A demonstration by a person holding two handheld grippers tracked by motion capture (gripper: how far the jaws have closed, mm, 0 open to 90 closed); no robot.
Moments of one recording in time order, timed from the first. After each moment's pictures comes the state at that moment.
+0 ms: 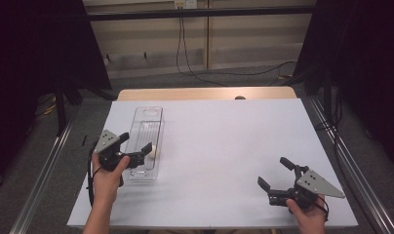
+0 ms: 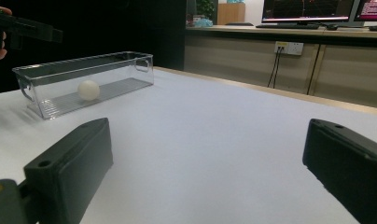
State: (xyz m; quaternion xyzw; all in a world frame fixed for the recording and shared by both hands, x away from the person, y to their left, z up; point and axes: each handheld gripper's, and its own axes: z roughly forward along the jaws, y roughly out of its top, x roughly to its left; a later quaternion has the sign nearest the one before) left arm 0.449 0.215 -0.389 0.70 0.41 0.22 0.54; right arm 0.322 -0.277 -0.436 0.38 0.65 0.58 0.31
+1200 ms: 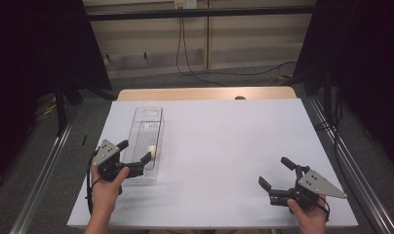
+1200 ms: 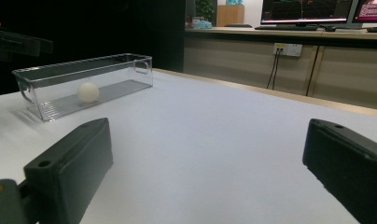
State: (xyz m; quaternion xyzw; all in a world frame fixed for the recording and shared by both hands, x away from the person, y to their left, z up) left arm 0.429 0.219 -0.403 0.70 0.39 0.23 0.54; right arm 0.322 -0.279 -0.435 0.38 0.65 0.58 0.31
